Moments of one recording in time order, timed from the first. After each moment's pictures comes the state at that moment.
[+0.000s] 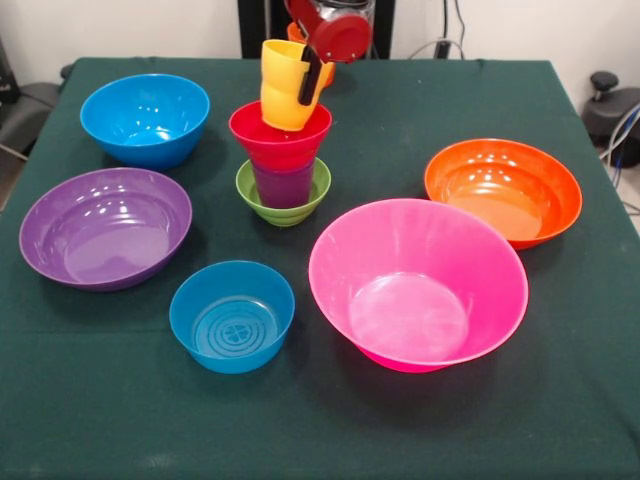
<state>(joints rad) 0.05 -0.57 -0.42 1.74 0.32 0.38 2.51</state>
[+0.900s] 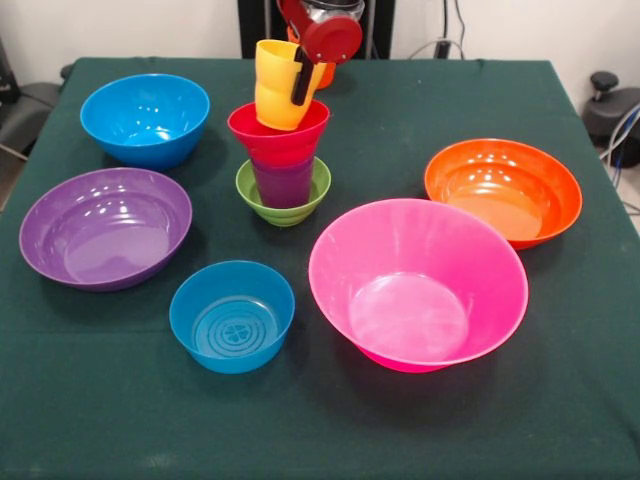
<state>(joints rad) 0.03 -0.57 -0.41 1.75 0.32 0.38 2.51</state>
